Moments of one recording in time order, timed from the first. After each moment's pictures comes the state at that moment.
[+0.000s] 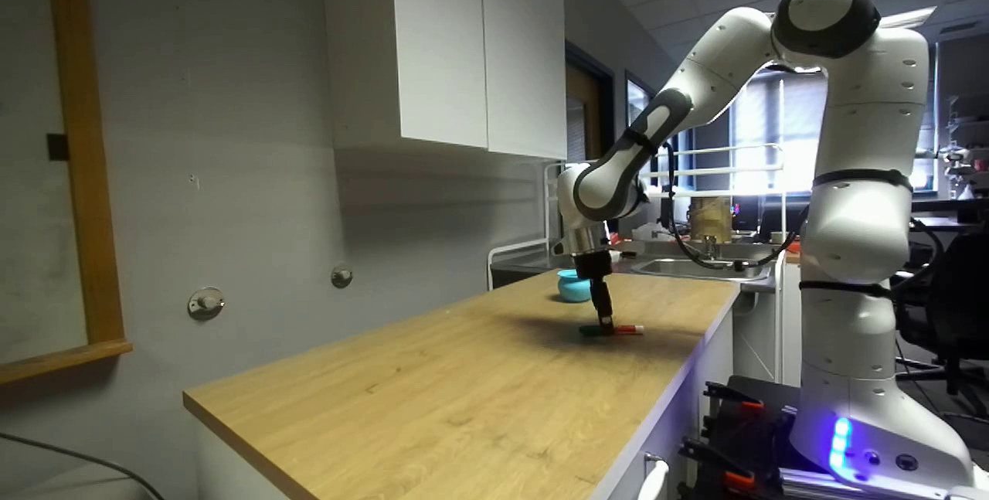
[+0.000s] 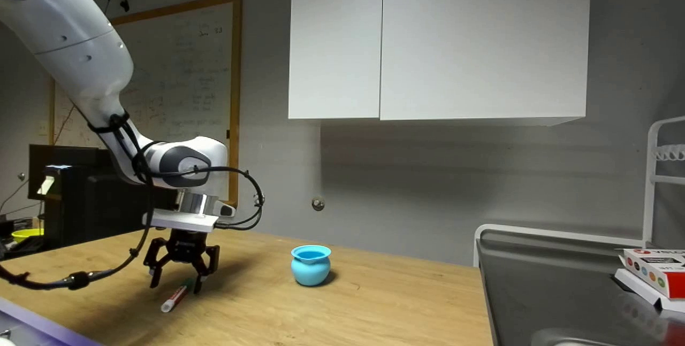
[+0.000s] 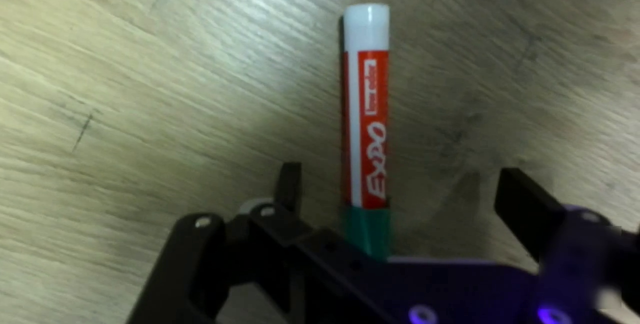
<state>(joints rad) 0.04 -0.14 -0.03 -2.57 0.04 2.22 -0.49</state>
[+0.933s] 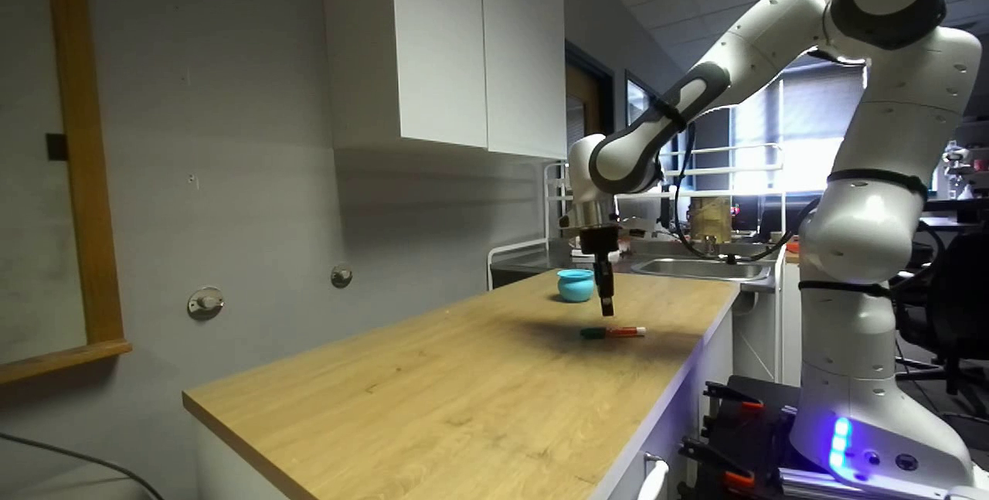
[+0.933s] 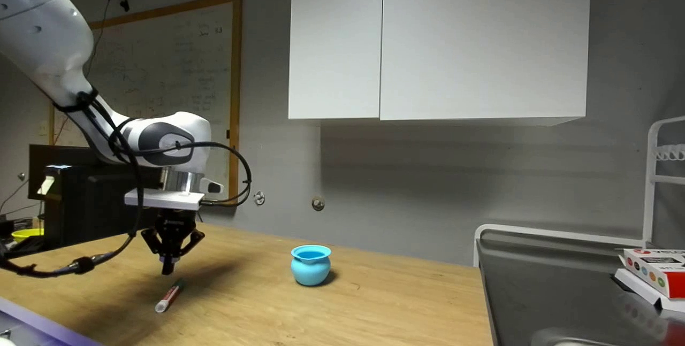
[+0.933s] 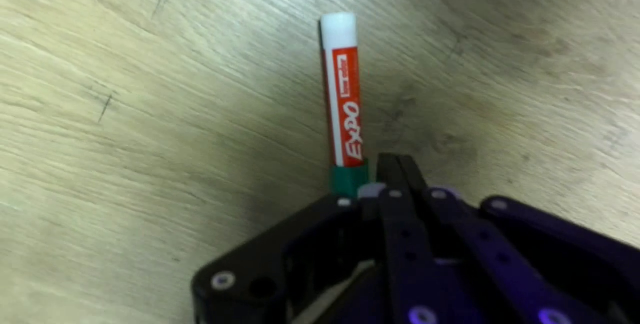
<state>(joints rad) 0.07 -0.34 -0.02 -2.63 0.03 2.18 -0.44</state>
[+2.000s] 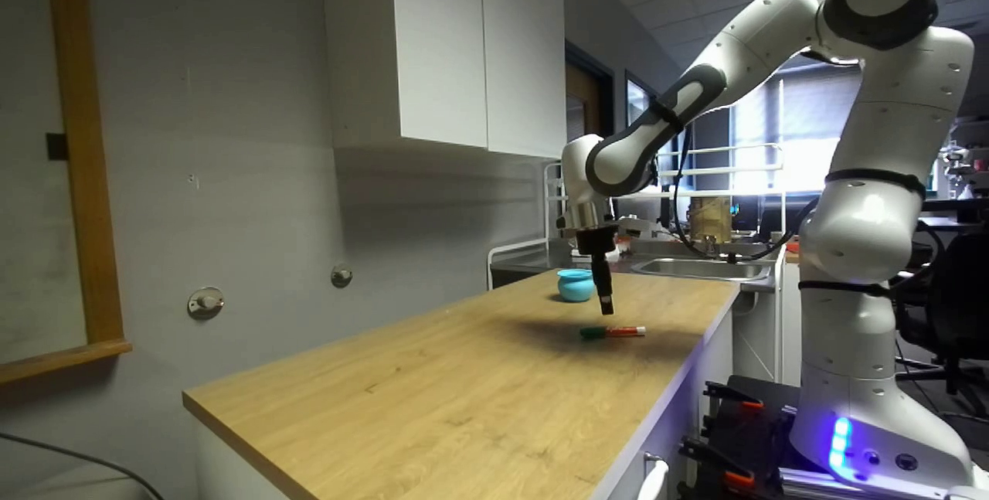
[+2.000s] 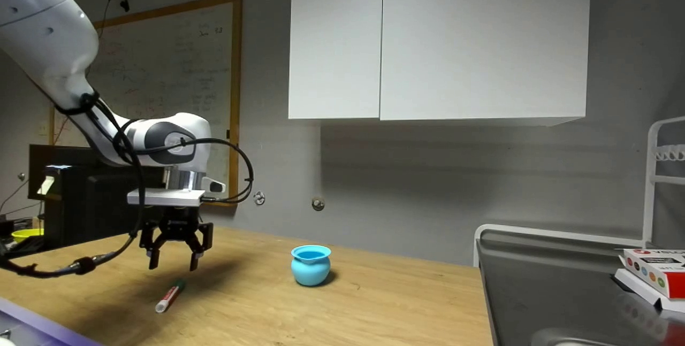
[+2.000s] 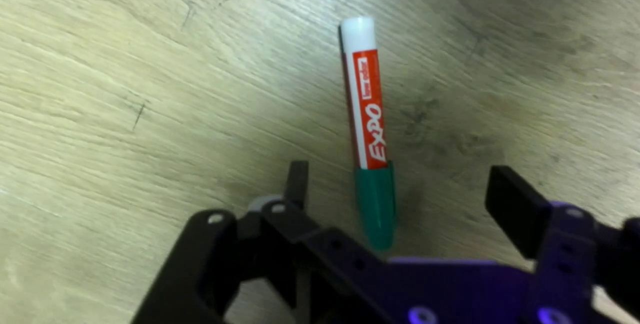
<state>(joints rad) 0.07 -0.31 -0.01 -2.60 -0.04 2.16 -0.35</state>
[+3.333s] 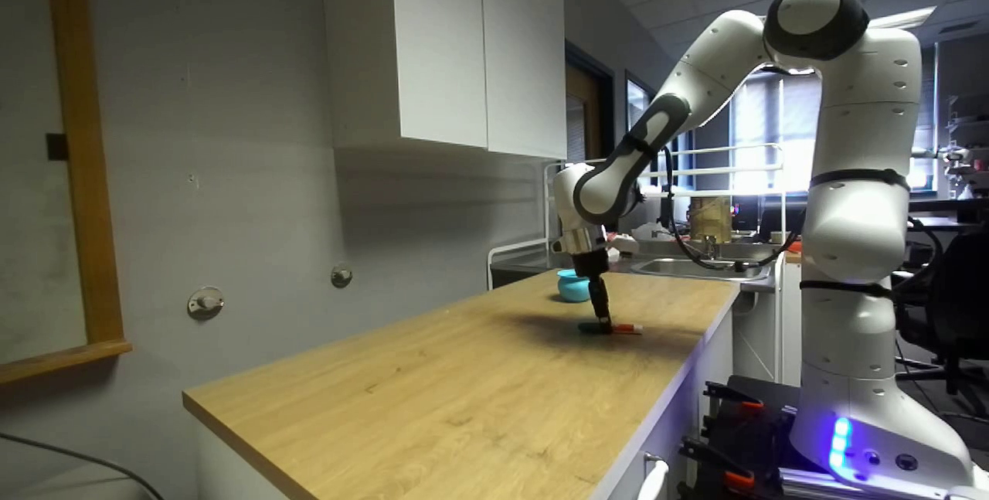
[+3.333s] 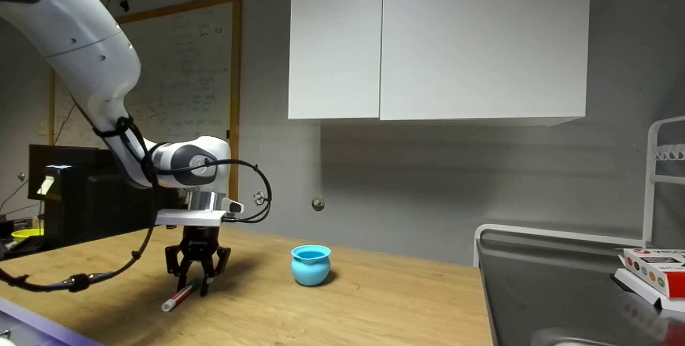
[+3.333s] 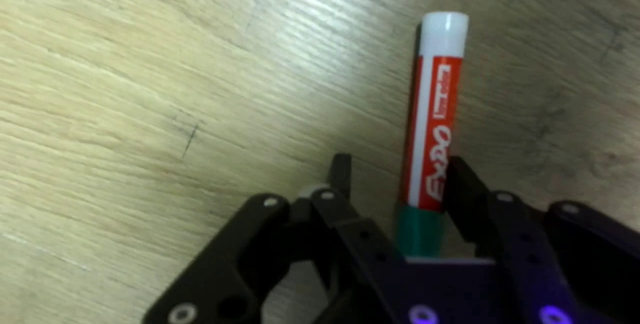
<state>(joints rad) 0.01 -0.11 -0.03 -2.54 -0.10 2.23 -0.36</state>
